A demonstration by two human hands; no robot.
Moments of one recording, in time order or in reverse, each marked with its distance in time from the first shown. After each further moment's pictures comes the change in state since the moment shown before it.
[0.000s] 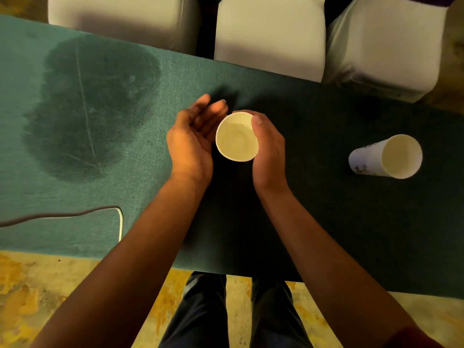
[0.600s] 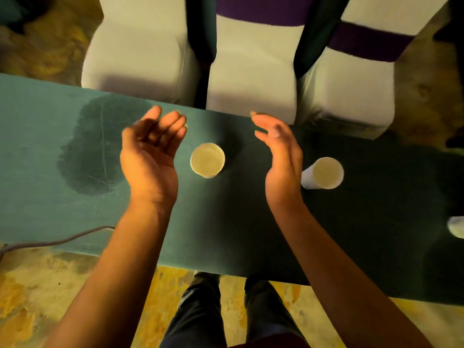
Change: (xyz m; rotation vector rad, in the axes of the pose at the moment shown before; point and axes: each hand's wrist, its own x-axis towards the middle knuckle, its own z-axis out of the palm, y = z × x) left_hand -0.092 0.067 0.037 -0.042 -0.070 0.258; right_hand -0.026 -0.101 -0.059 0.027 0.056 -0.250
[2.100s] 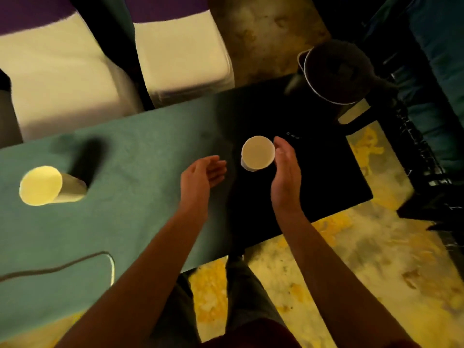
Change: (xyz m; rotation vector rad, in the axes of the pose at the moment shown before) left_hand -0.258 -0.500 0.238 0.815 -0.326 -0.461; right_hand -0.053 0.053 -0.581 -0.286 0.568 0.269
